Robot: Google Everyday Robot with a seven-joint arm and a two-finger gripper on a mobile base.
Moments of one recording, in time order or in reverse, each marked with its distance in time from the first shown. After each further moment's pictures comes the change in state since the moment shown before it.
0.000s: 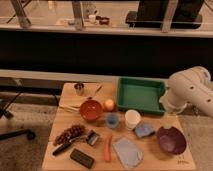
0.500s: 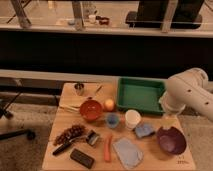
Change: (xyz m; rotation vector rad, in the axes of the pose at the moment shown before) arm -0.007 0.005 0.001 0.024 0.028 0.001
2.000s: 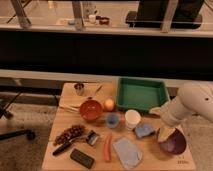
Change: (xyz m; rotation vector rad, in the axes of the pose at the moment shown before) arm -0.044 0.060 -0.001 -0.068 -0.334 -0.172
